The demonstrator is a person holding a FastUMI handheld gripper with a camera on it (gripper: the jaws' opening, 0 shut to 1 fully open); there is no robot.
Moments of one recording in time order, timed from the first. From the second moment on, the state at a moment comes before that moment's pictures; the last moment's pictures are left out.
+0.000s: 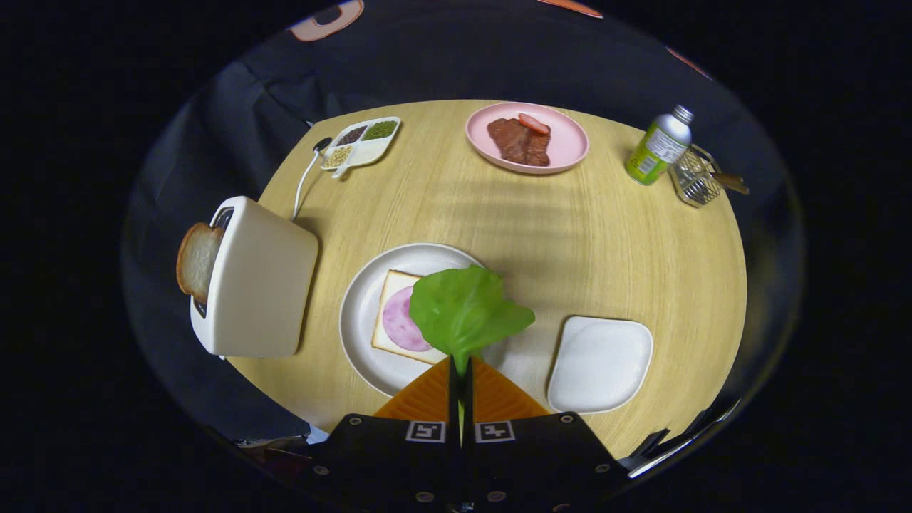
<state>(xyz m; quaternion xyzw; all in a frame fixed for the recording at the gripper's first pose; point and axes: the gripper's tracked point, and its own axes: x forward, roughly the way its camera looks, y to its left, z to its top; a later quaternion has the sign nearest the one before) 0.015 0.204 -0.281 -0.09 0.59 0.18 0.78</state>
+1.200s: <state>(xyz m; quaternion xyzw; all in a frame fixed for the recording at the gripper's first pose) 0.021 0.245 -0.339 -0.11 0.63 0.19 0.75</state>
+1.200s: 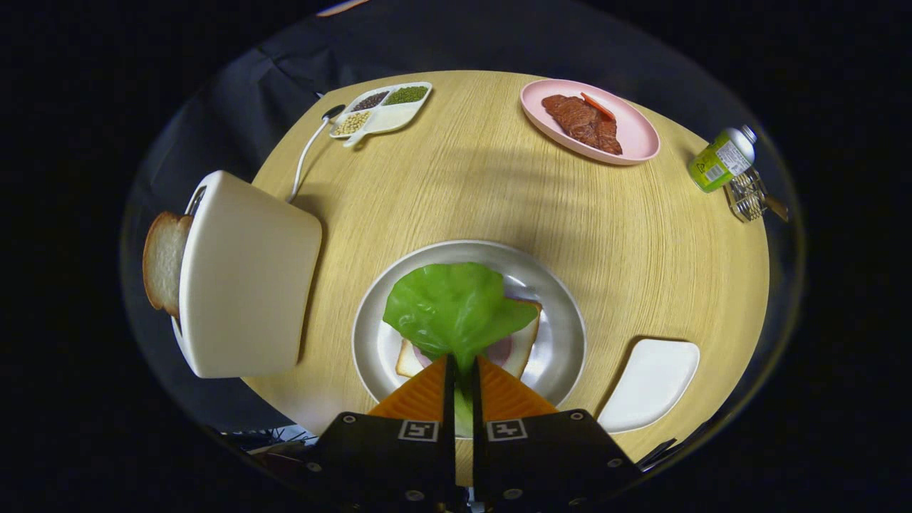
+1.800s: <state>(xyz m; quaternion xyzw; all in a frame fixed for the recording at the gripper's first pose) 0.027 0.242 -0.333 -0.12 0.60 0.18 0.77</state>
